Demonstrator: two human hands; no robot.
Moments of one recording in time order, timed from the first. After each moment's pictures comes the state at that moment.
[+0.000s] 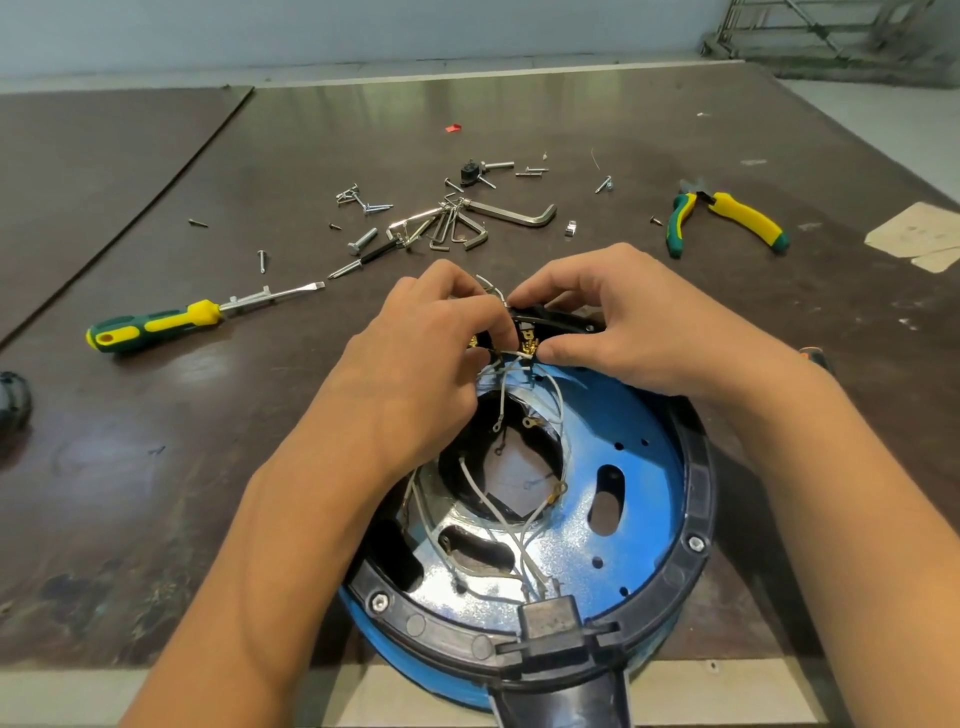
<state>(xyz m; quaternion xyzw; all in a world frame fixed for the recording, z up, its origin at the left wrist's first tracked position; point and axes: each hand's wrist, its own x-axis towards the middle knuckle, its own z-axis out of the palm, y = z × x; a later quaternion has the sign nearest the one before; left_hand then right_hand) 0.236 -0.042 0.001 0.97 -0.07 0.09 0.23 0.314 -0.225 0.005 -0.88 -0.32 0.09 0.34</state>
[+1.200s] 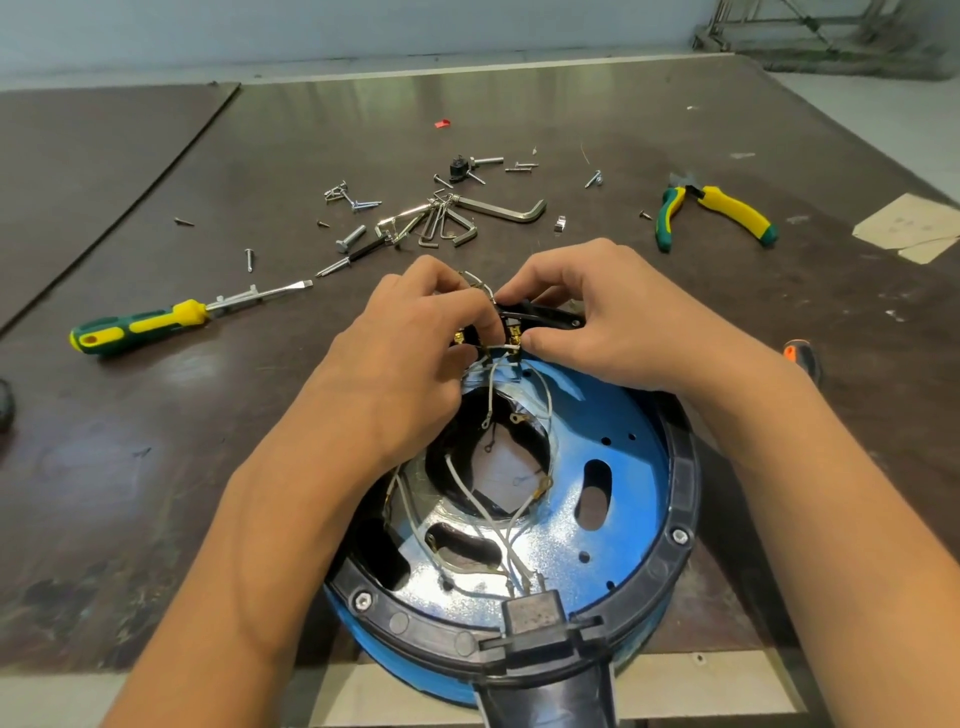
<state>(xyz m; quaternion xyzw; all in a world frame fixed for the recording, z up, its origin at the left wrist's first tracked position) 0.238 -0.041 0.001 0.97 -0.07 0.08 0.24 0.314 -0.224 0.001 -0.88 -0.33 0.06 0.33</state>
